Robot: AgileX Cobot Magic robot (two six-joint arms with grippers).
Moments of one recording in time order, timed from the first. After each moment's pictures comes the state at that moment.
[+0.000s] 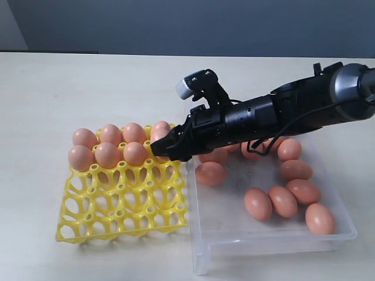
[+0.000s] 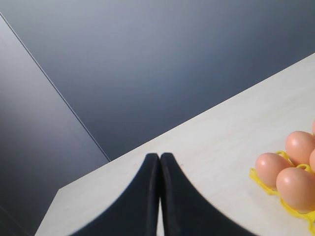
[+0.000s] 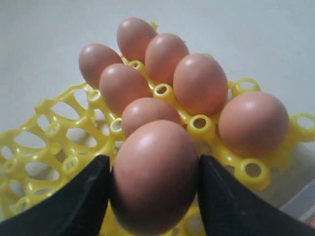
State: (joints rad) left arm 0.02 0.00 0.00 0.40 0.08 0.07; right arm 0.50 1.92 -0.95 1.73 0.67 -1.84
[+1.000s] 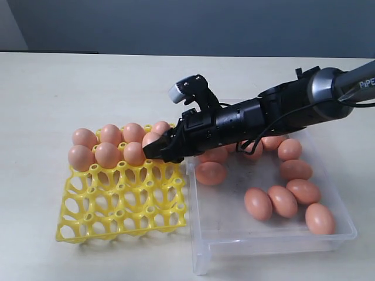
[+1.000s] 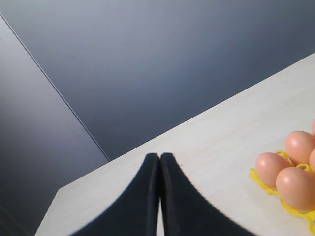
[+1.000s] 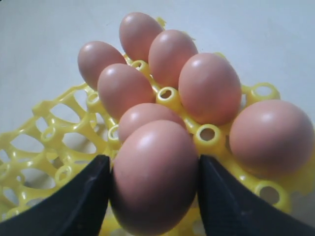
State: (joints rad) left arm 0.02 0.00 0.00 0.40 0.08 0.07; right arm 0.50 2.02 -1.02 1.74 0.73 -1.86
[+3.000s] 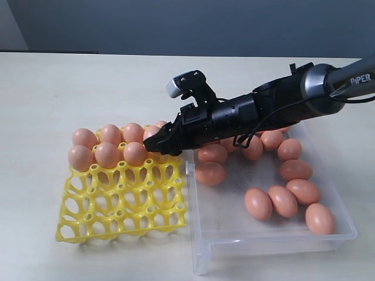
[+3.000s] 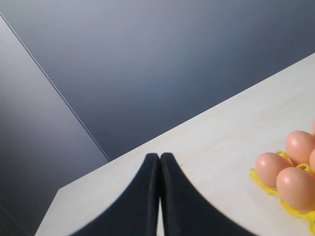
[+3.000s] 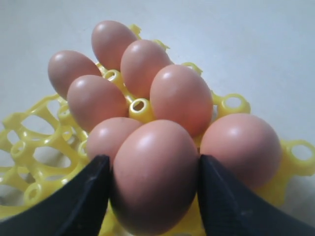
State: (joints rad) left arm 0.02 0.00 0.00 0.40 0.08 0.07; right arm 0.50 2.05 -1.07 1.69 0.66 -1.81
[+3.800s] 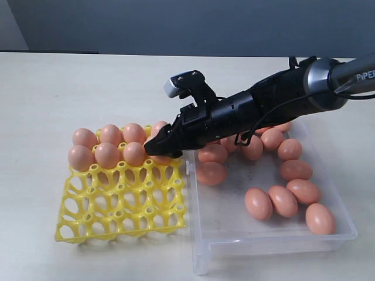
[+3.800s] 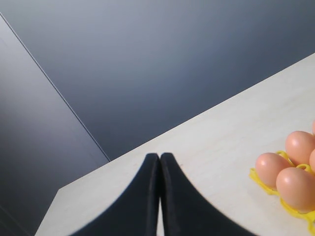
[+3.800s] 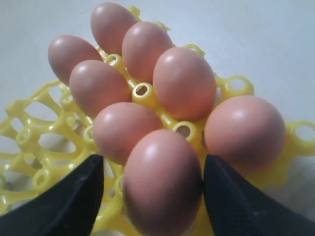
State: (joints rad) left arm 0.02 0.00 0.00 0.40 0.08 0.07; right arm 0.51 2.02 -1.08 1.53 0.63 -1.62
